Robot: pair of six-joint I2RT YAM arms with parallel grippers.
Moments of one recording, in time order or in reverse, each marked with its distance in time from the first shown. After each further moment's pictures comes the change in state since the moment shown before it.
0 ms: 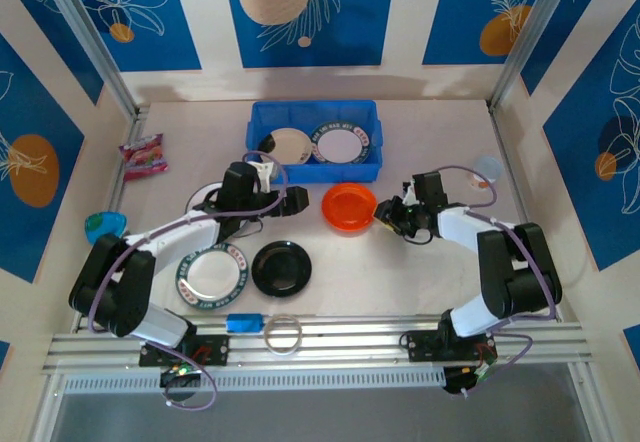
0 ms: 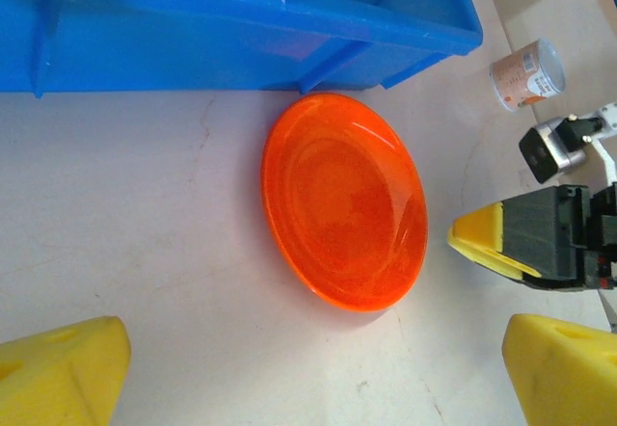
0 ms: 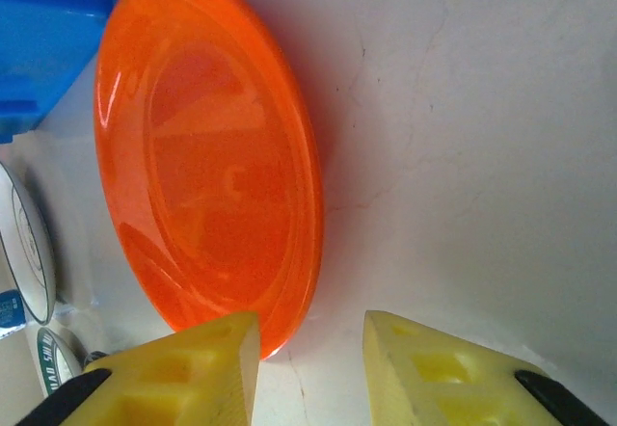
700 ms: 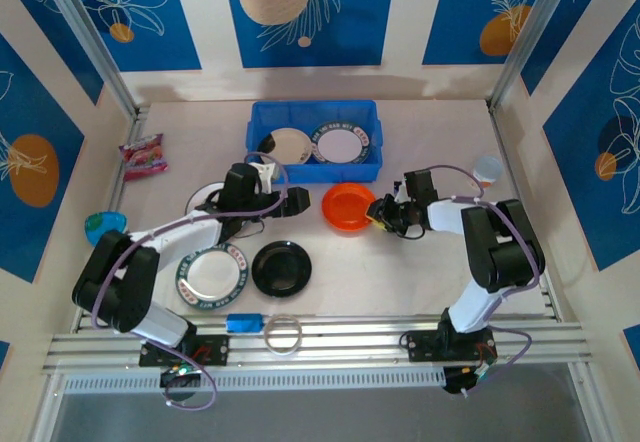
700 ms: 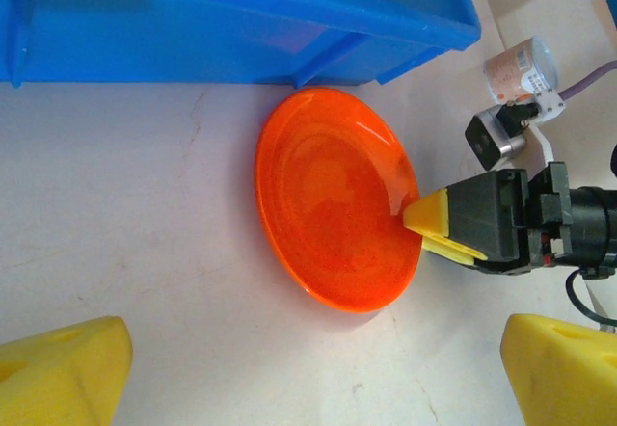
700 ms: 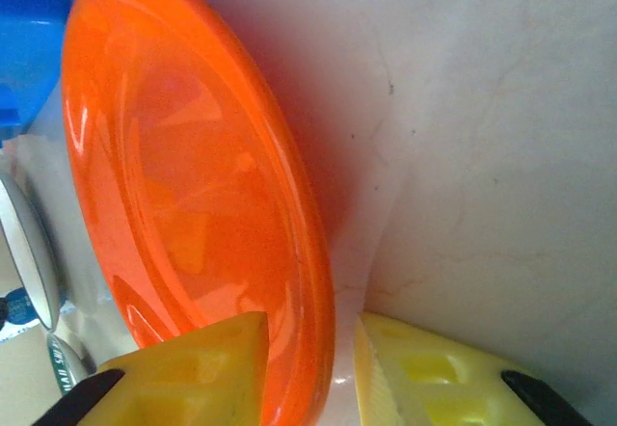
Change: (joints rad) left arm -0.002 0.029 -0.008 0.039 0.018 -0.014; right arm 0.019 0.172 0.061 0.101 -0.060 0.038
